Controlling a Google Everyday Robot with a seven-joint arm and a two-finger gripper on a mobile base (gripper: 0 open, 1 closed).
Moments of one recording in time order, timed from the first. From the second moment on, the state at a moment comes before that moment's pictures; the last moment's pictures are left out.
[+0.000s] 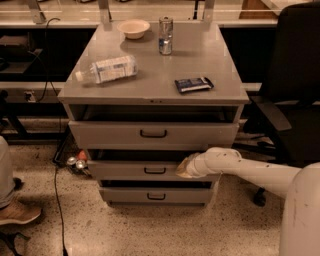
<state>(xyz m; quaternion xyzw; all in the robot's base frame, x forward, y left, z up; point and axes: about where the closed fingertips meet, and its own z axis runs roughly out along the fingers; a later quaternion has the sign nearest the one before) 0.668 -0.105 0.430 -0.60 0.72 0.05 0.33</state>
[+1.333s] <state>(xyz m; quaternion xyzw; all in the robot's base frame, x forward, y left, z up) 0.667 -0.105 0.430 -0.60 0.72 0.05 0.33</state>
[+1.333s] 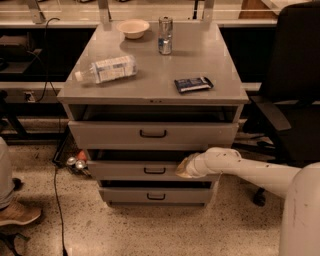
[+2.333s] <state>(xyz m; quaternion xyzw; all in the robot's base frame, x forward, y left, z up) 0.667 -0.105 0.430 -0.60 0.72 0.05 0.33</state>
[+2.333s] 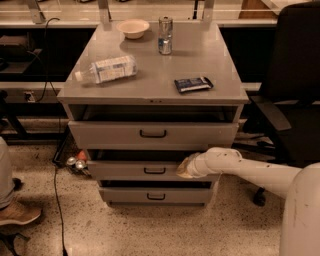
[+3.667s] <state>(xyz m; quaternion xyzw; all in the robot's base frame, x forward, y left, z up) 0.643 -0.176 0.455 -0.51 0.78 -0.02 0.36</state>
